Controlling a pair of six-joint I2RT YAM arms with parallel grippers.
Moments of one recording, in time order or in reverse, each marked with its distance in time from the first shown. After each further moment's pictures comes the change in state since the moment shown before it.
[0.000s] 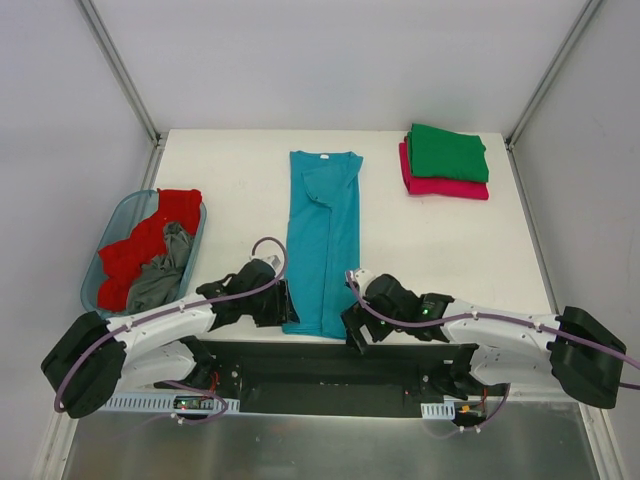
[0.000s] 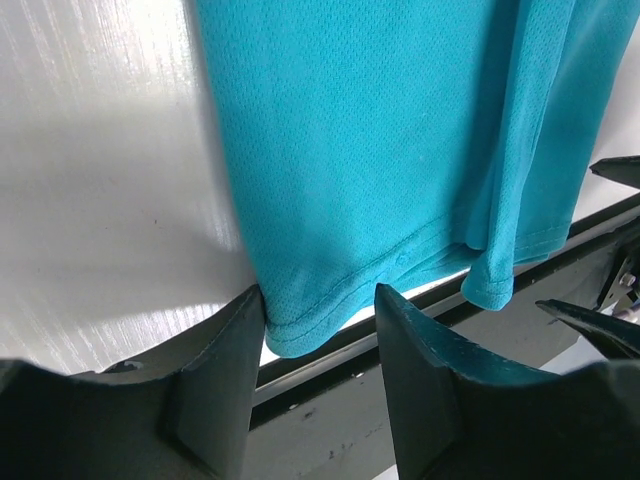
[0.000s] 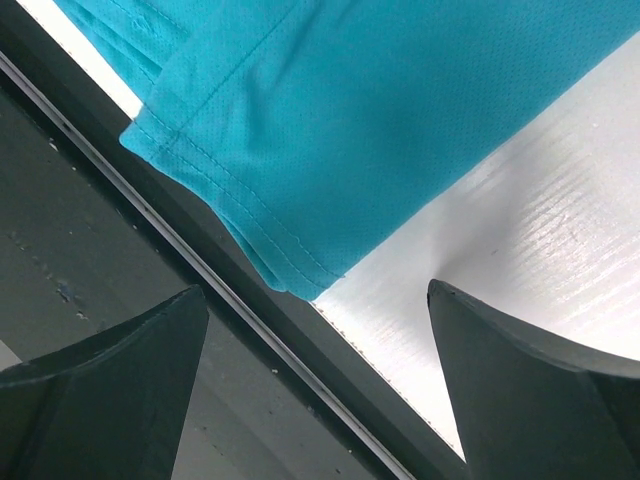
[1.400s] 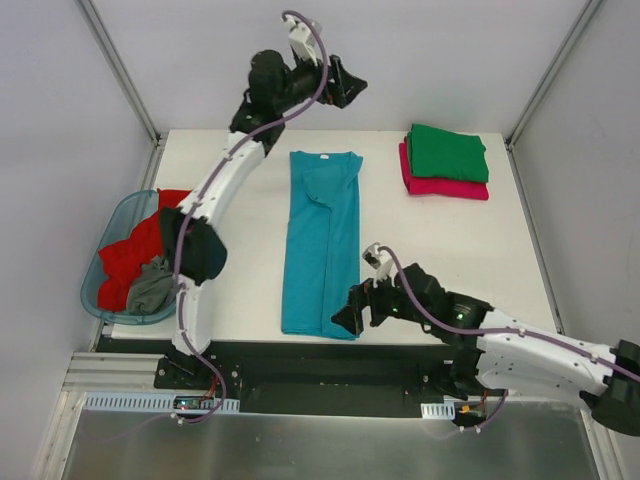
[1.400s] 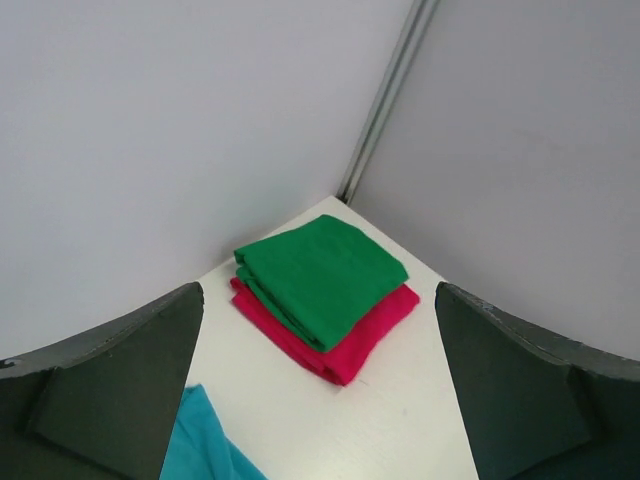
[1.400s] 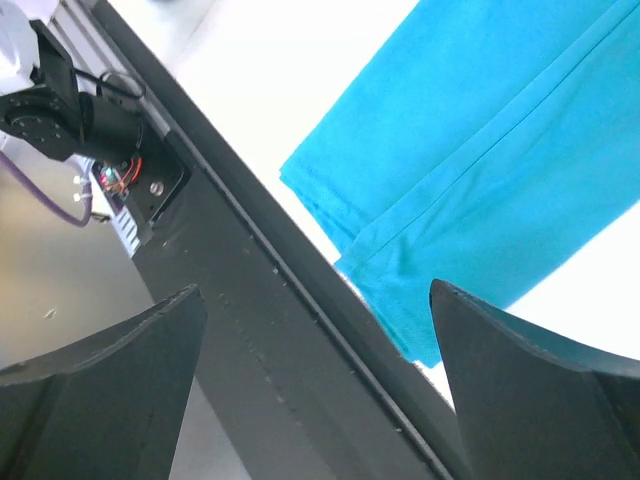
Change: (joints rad) left arm 0.355 1.148 1.897 0.320 0.316 0.537; right arm 0.005 -0.224 0.079 0.105 -0.025 0.180
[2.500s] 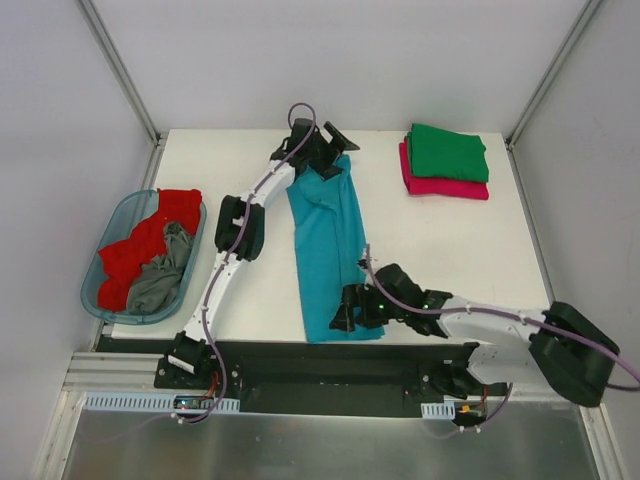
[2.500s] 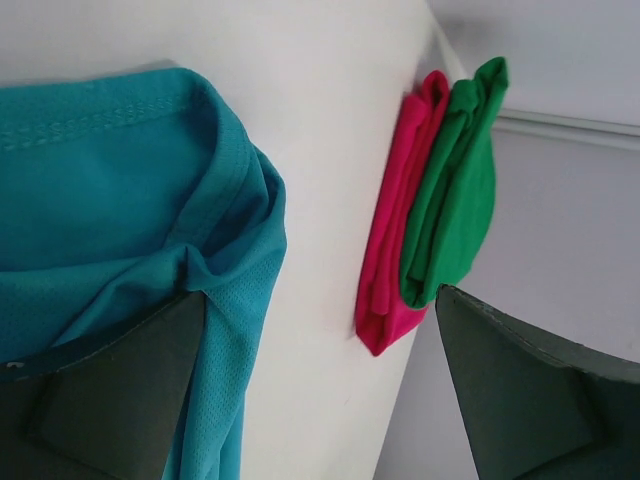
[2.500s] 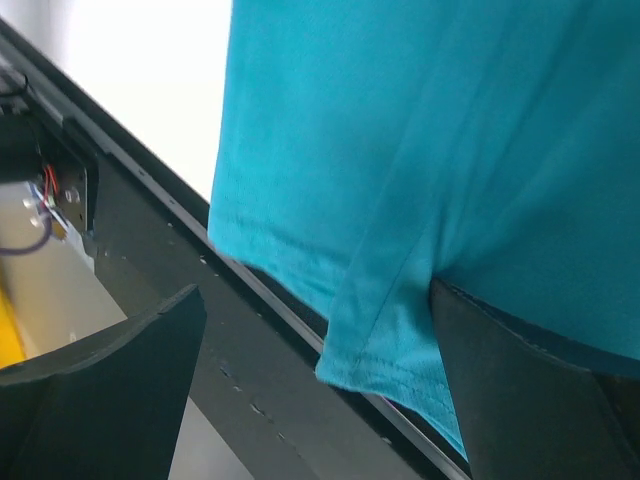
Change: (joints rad) left arm 0.051 0.569 0.236 -0.328 -0.085 -0.819; right arm -0.185 0.226 -0.196 0.213 -0.151 0.224
